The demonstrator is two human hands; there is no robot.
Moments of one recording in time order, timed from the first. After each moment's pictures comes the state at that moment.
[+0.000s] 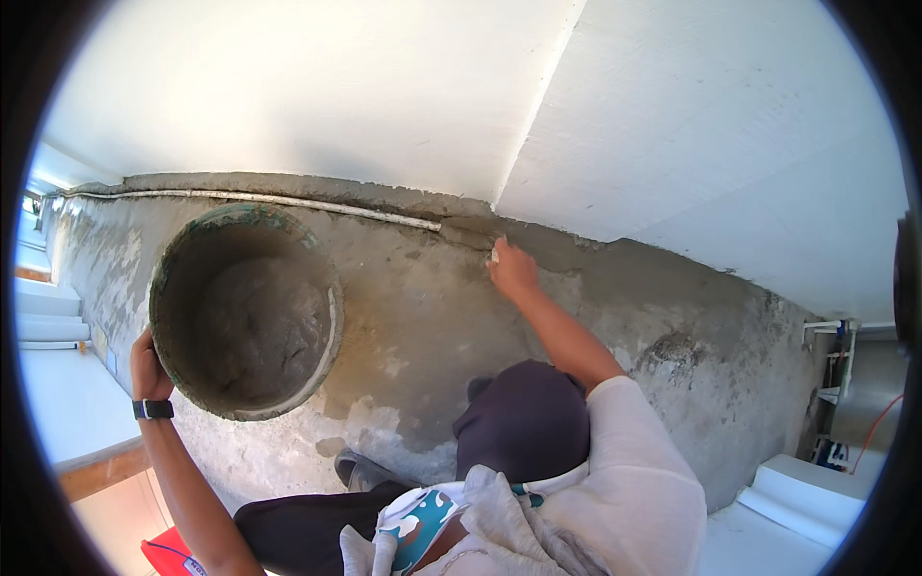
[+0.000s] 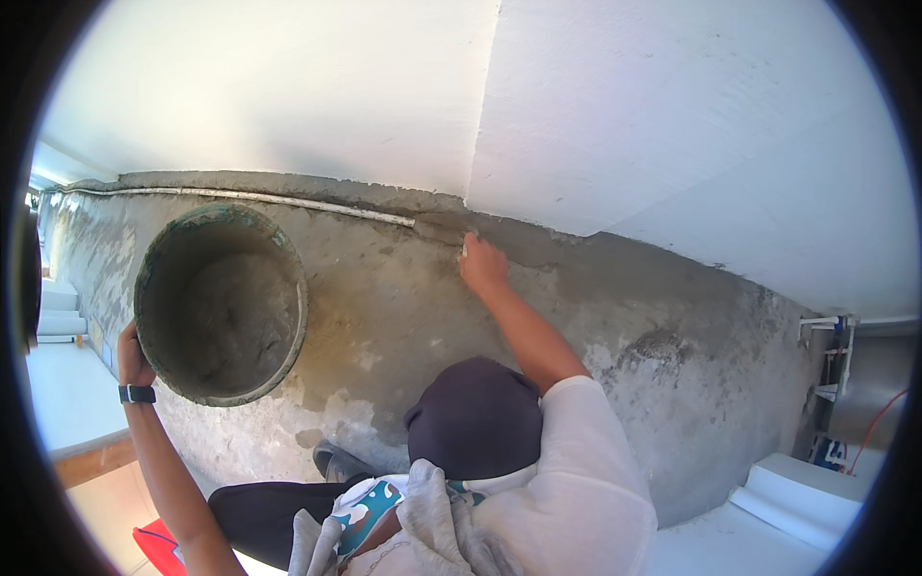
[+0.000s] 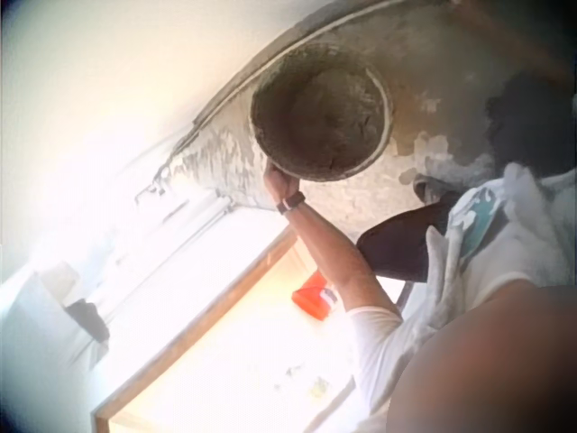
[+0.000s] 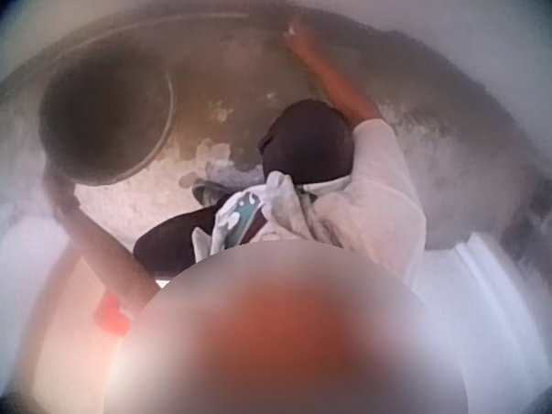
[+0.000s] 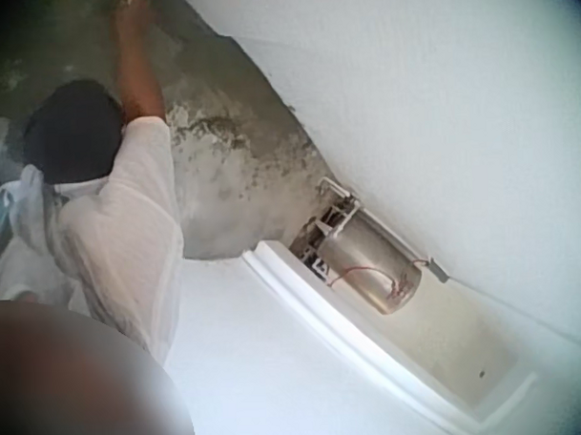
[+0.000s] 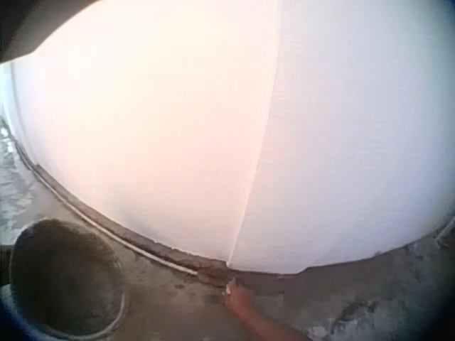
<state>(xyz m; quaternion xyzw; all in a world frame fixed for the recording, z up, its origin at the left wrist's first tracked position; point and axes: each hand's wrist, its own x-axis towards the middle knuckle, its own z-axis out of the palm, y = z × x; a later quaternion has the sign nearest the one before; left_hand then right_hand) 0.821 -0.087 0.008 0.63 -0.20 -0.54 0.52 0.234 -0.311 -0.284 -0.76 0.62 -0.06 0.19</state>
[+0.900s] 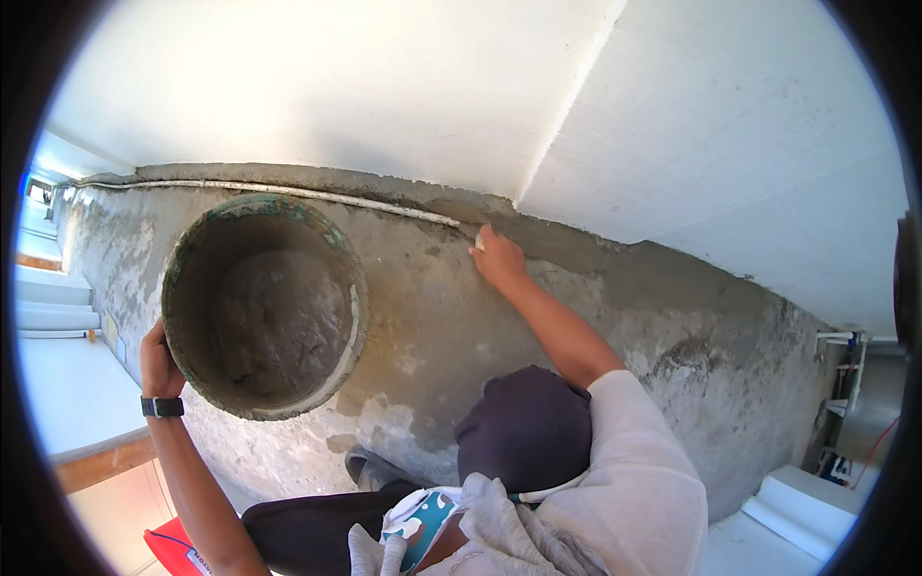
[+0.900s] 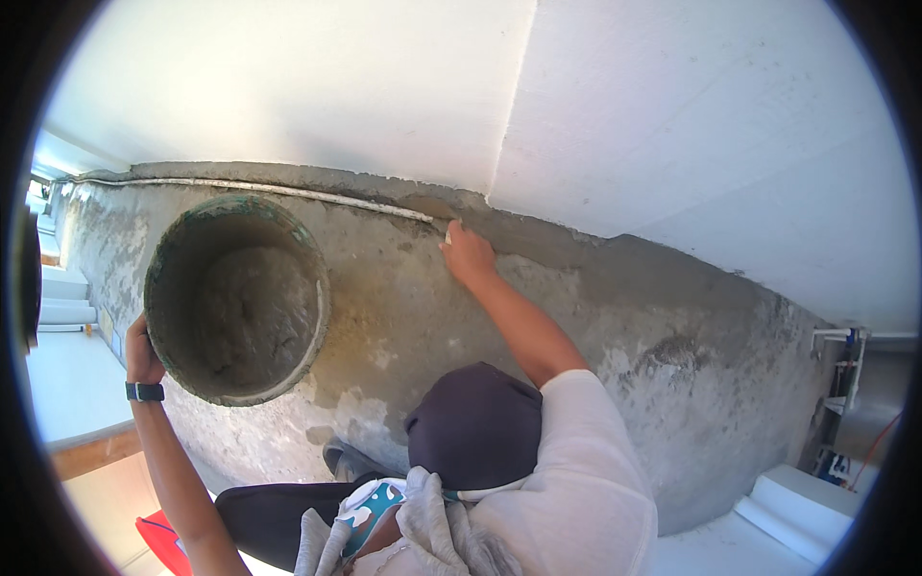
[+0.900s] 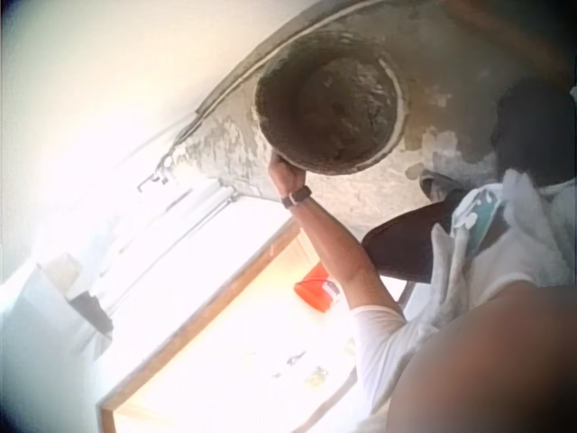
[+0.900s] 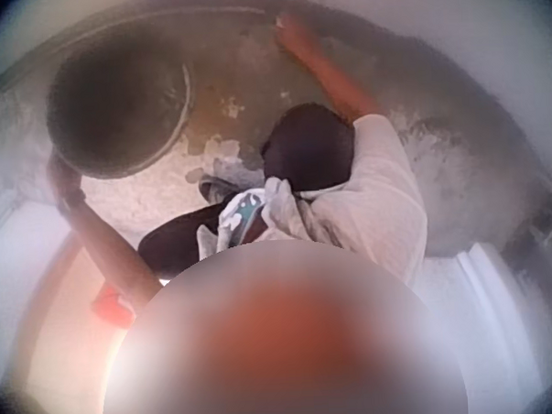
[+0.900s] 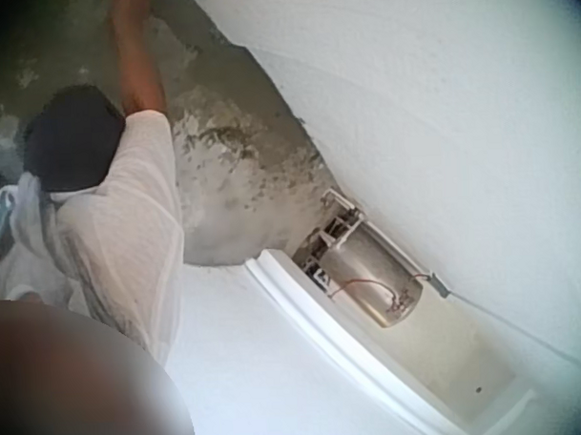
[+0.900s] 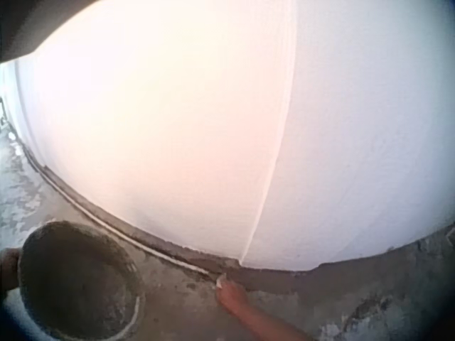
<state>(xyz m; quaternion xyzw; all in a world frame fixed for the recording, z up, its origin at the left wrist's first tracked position) 0.816 -0.086 0.007 0.63 -0.22 -0.53 0.52 0.300 -0.325 -0.284 -0.76 0.59 -0.12 0.25</state>
